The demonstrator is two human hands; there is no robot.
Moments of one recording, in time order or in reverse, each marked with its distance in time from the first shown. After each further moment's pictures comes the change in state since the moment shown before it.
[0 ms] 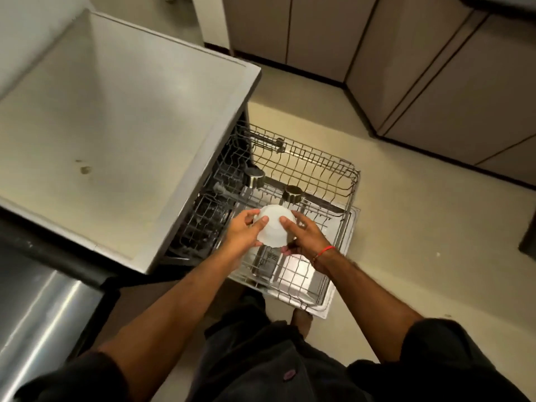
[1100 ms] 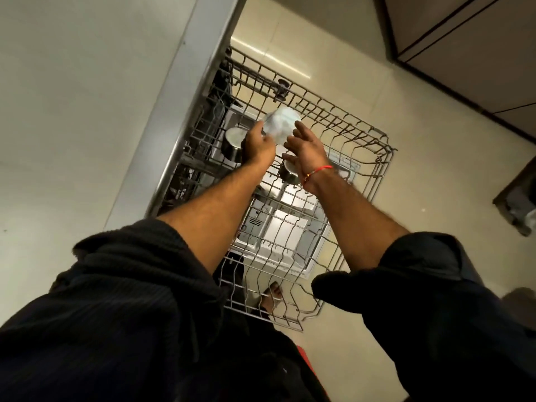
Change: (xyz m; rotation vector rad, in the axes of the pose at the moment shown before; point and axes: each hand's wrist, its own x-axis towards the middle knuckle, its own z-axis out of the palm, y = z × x) left_hand 0.304 0.032 0.075 0.209 0.142 -0.048; right_hand 0.270 -0.064 0.001 0.199 0.271 0.116
